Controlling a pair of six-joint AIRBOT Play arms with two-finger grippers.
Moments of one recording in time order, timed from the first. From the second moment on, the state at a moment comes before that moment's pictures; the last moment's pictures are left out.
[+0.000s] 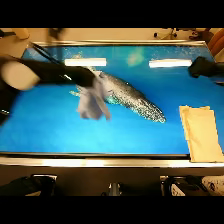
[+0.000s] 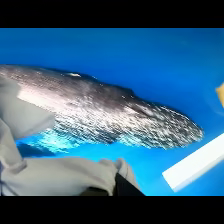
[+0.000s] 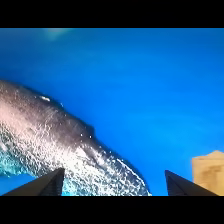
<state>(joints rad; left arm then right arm) -0.61 -1.28 1.59 1.36 -1.03 -1.66 -0.07 -1.02 1.51 -1.47 1.18 1.70</state>
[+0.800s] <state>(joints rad) -0.36 -1.60 1.53 1.36 -1.19 -1.72 -0.07 -1.06 1.16 -1.32 1.41 1.64</state>
